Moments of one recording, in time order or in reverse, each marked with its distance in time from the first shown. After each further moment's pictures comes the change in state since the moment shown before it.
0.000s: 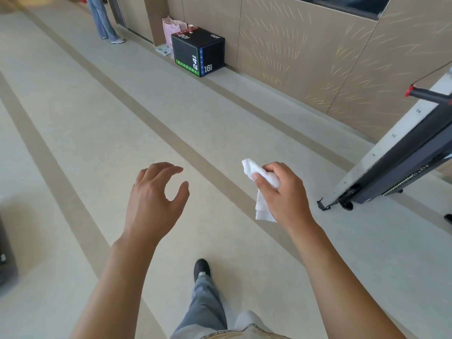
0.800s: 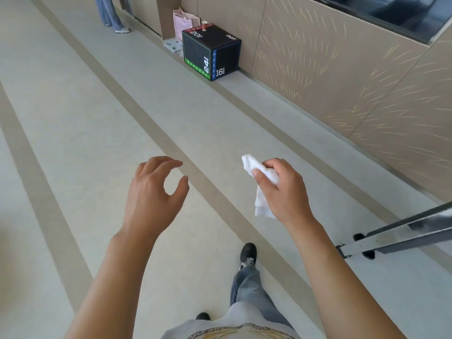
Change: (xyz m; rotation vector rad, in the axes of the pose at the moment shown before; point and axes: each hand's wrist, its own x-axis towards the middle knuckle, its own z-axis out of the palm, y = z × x) left_hand 0.343 -0.125 0.051 -0.018 0.001 -0.095; right_hand 0.356 -0.026 0.143 -0.055 -0.060 -0.040
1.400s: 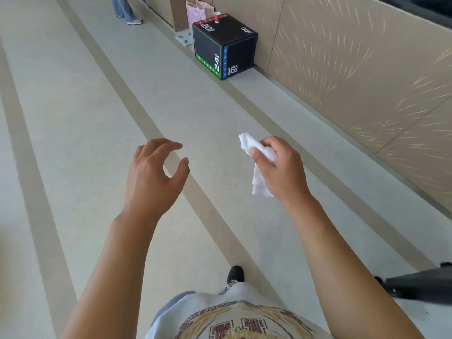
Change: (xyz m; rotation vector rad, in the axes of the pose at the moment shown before) left_hand 0.274 0.069 0.150 0.056 0.076 -0.041; right_hand 0.331 0.101 -0.024 0.062 -0.077 -0.039
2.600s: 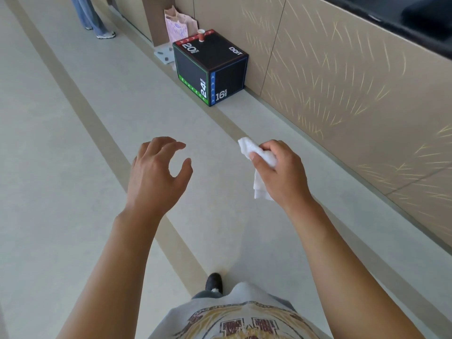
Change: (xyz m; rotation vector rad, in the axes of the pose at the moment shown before) left_hand 0.499 -0.075 0.171 0.002 -0.047 0.084; right_hand 0.492 0.061 0.088 -0.095 0.041 -0.019
